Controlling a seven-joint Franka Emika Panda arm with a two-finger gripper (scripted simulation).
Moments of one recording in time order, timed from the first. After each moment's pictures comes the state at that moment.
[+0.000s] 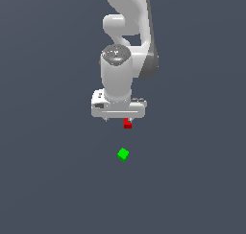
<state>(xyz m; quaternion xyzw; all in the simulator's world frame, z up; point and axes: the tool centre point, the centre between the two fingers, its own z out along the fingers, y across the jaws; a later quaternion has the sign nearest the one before) 0.004 -0.019 0.173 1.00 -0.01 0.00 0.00</state>
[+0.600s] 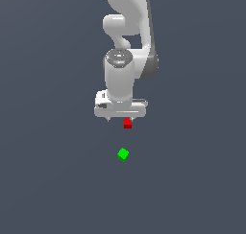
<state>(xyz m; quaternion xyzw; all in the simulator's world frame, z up) -0.009 -0.012 0.157 1.00 0.00 0.00 0.00</state>
